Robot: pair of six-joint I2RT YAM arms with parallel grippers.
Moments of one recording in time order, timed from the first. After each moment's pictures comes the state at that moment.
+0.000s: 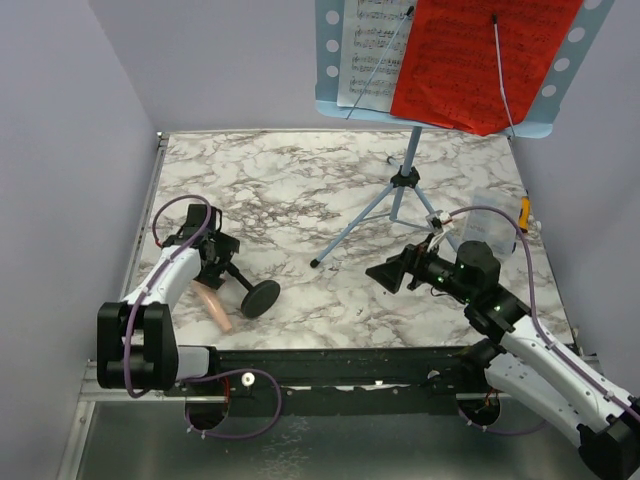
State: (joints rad) left arm -0.04 1.27 0.76 -0.62 -0.12 -1.19; right arm 0.57 0.70 0.48 0.01 -0.35 0.57
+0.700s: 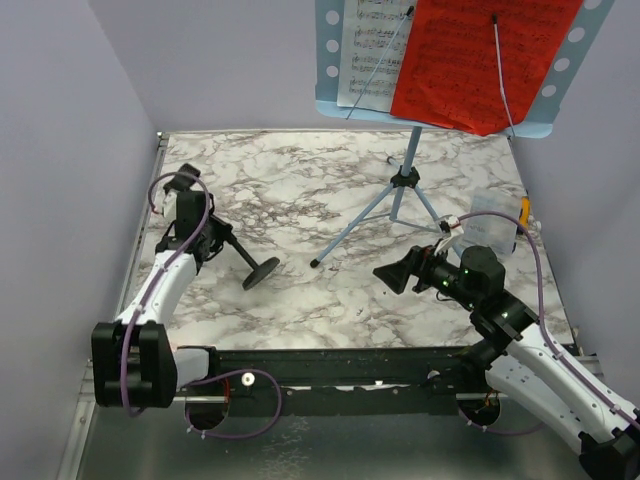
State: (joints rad) left arm -0.02 1.26 0.75 -0.31 -0.09 -1.00; right arm 0.57 0.61 0.48 -0.12 -0.24 0.57
